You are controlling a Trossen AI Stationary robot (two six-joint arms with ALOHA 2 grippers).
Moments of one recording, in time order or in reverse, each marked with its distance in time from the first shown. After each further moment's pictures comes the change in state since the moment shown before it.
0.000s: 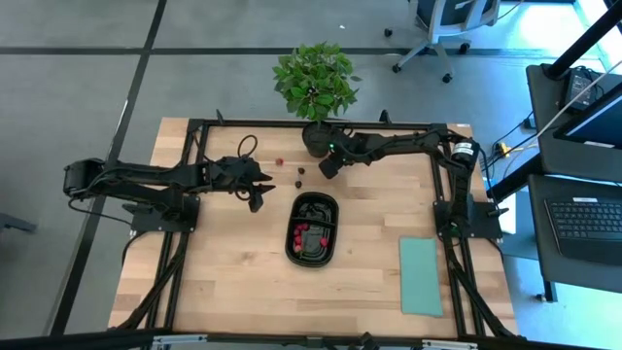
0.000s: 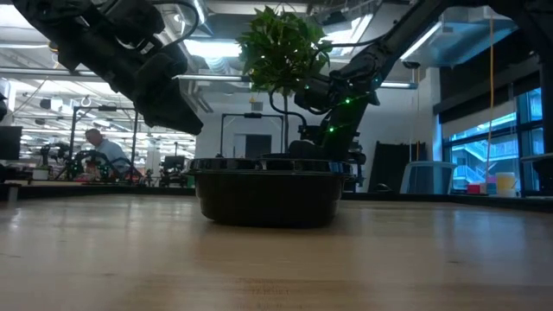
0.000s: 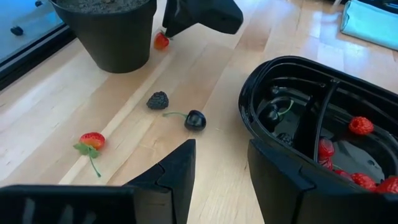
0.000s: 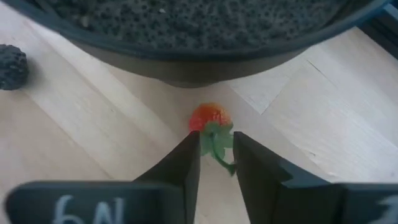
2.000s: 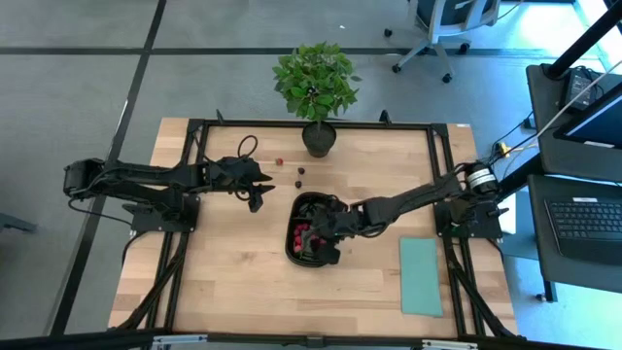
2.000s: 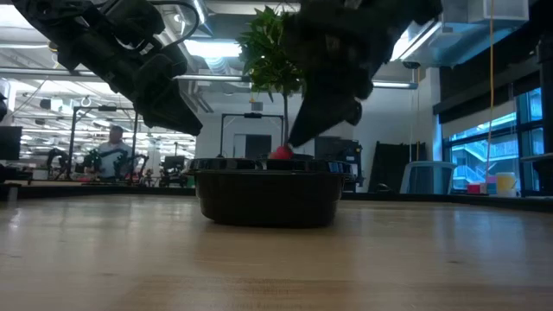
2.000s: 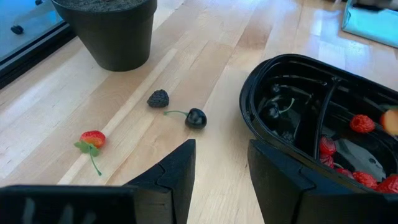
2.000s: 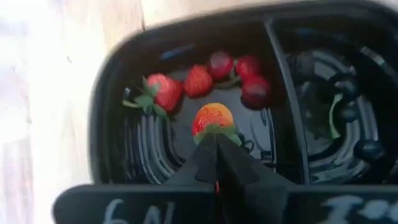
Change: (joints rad) left arm 0.000 0.000 0.000 -0.006 -0.001 0.001; right arm 0.639 -0.132 0.002 -0.009 -0.106 0.115
